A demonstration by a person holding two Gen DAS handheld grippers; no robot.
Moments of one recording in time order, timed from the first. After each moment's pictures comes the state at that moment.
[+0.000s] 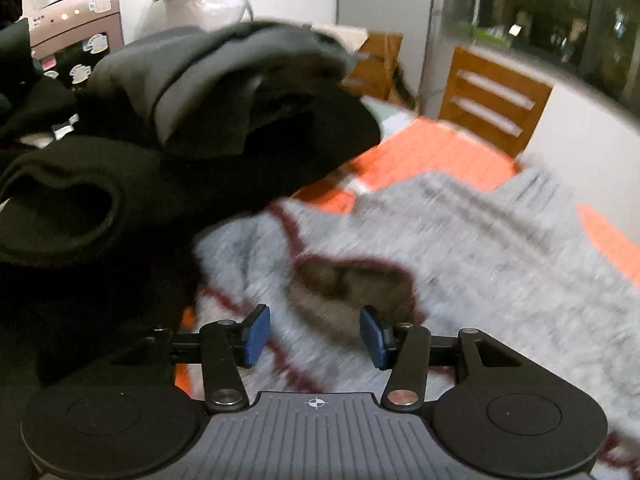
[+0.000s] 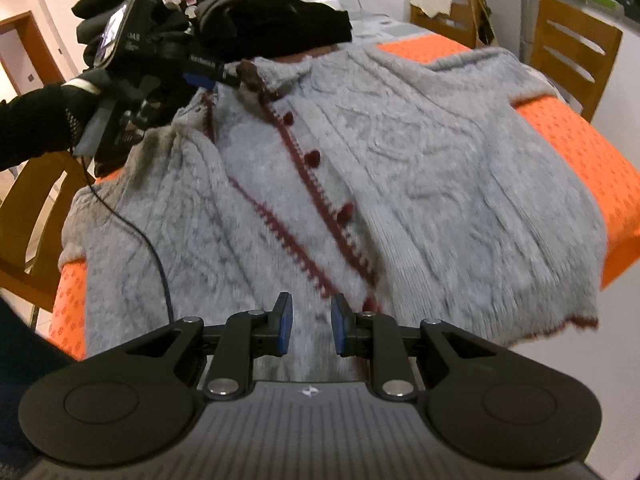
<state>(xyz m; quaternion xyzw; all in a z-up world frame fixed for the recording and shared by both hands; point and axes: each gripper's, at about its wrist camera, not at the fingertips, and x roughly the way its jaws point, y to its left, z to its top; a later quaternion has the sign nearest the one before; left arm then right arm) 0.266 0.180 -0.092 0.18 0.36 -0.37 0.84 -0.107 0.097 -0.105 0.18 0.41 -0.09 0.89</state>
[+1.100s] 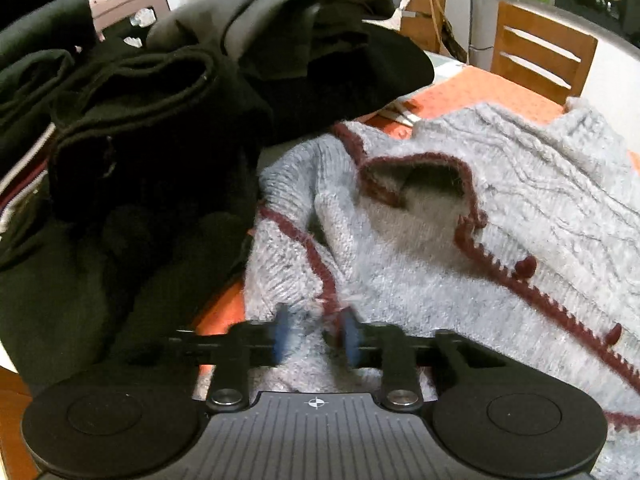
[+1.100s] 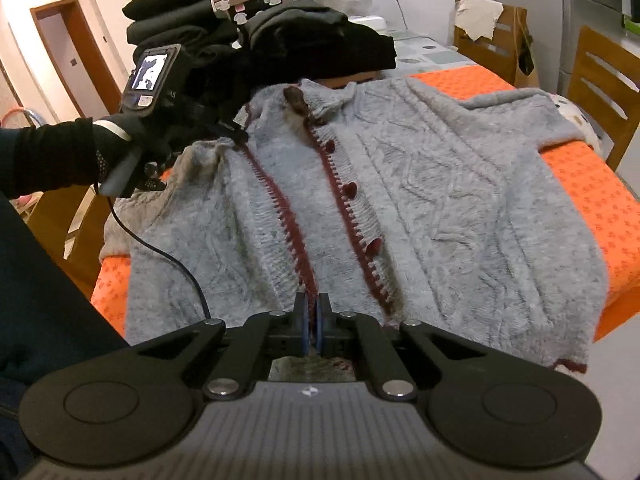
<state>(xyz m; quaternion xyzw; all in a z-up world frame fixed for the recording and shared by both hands) 0.238 0.212 -0.100 0.22 0.37 -0.29 0.85 -0.122 0.097 -0.061 0.16 0.40 -0.03 0.90</state>
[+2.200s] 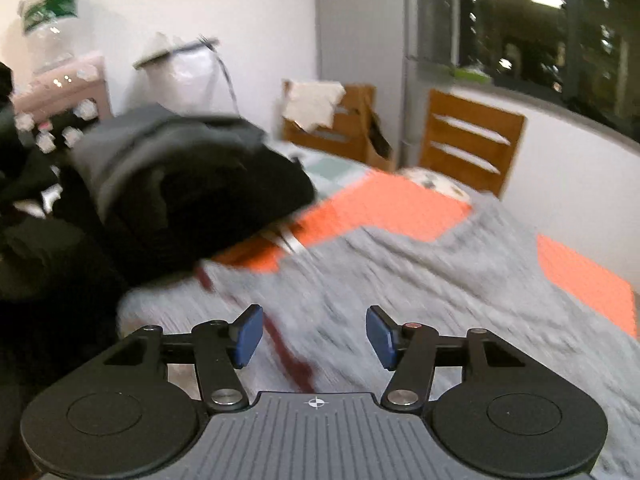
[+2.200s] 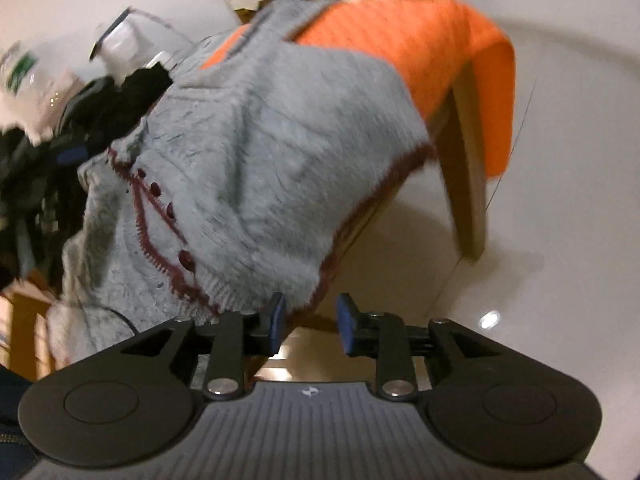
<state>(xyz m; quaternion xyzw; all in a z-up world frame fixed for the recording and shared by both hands) 0.178 0.144 -0.064 0.15 0.29 -0.41 0.85 -0.246 0.021 -0.170 0.45 0.32 -0.22 0.80</state>
